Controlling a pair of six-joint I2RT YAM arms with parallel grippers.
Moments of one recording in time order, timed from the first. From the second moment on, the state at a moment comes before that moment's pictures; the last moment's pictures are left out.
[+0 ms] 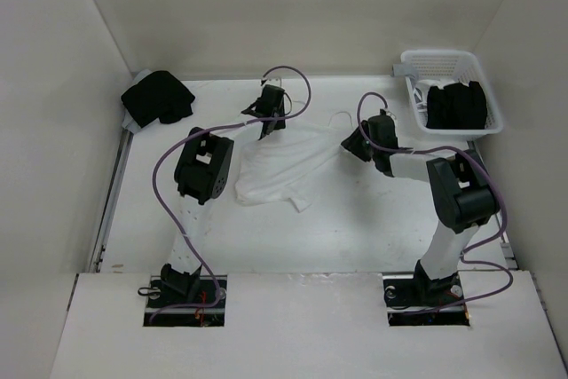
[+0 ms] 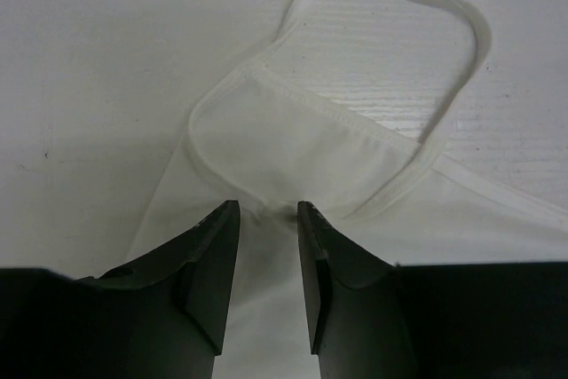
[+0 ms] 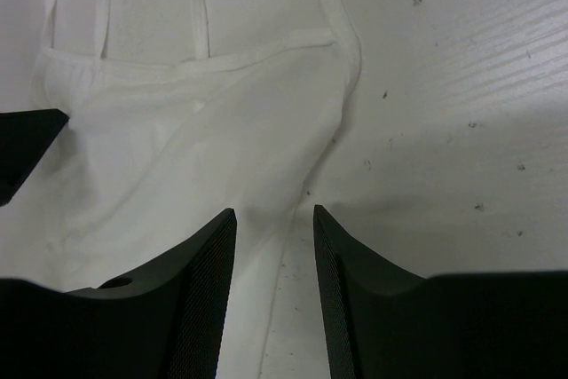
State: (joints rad) left arm -0.45 2.27 1.66 -0.09 -0.24 -0.35; right arm 0.28 1.81 0.92 0.27 0.00 0.81
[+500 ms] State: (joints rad) left arm -0.45 2.27 1.66 -0.09 -0.25 -0.36; right arm 0.27 1.85 0.95 0.27 0.00 0.82
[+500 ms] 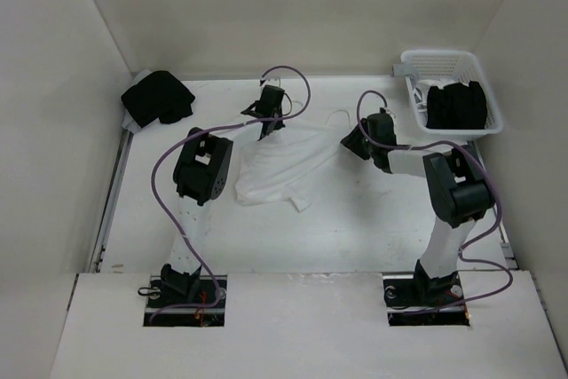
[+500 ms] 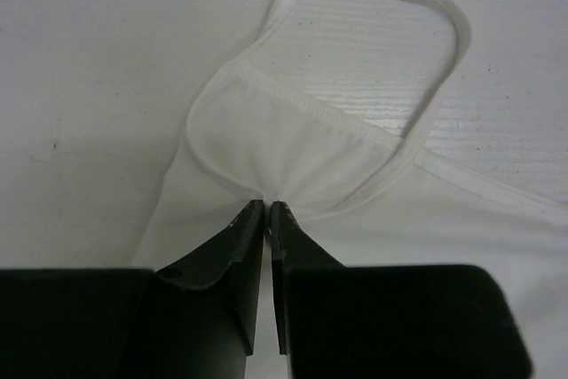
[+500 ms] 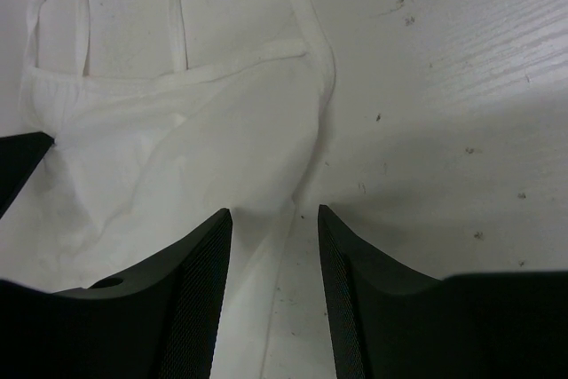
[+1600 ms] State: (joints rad) left arm -0.38 1.97 1.41 0.00 -0.21 -0.43; right arm 0.25 2.14 1.40 0.07 -0.03 0.90
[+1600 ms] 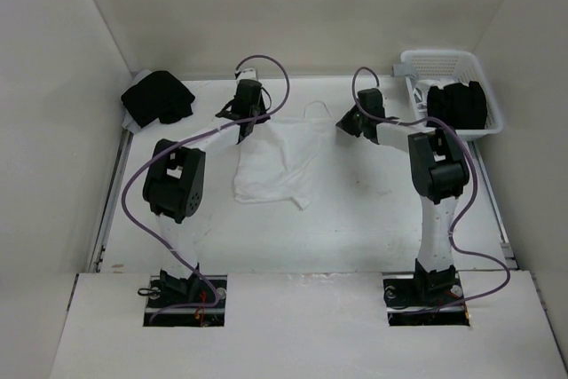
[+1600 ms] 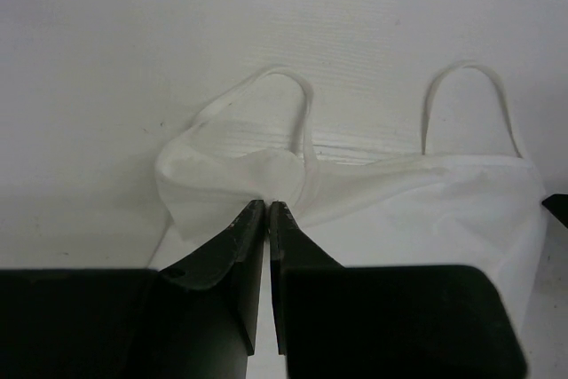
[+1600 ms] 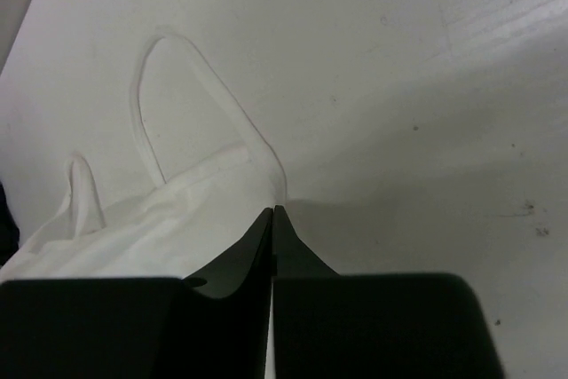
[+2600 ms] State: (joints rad) left arm -0.52 0.81 0.95 0.03 0.02 -0.61; right arm 0.92 0.65 1.08 -0.02 0.43 0.54
